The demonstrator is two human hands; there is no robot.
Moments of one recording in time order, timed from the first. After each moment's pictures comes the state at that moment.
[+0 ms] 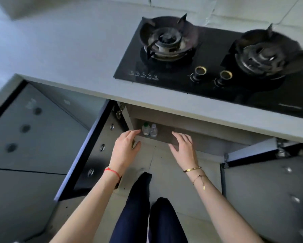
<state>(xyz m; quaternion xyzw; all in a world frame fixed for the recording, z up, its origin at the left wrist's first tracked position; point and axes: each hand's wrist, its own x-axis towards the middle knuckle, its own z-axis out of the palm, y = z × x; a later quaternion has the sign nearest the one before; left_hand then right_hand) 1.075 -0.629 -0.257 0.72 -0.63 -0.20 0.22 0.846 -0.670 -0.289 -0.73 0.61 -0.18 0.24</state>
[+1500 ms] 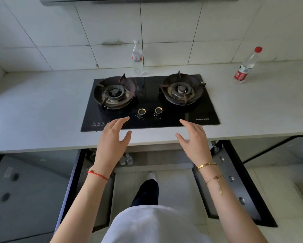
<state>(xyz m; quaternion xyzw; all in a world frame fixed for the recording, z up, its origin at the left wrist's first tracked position) 0.968 -0.680 0.014 0.61 -0.72 -0.16 0.28 0.705 -0.658 -0.024 -0.66 0.69 -0.29 0.12</state>
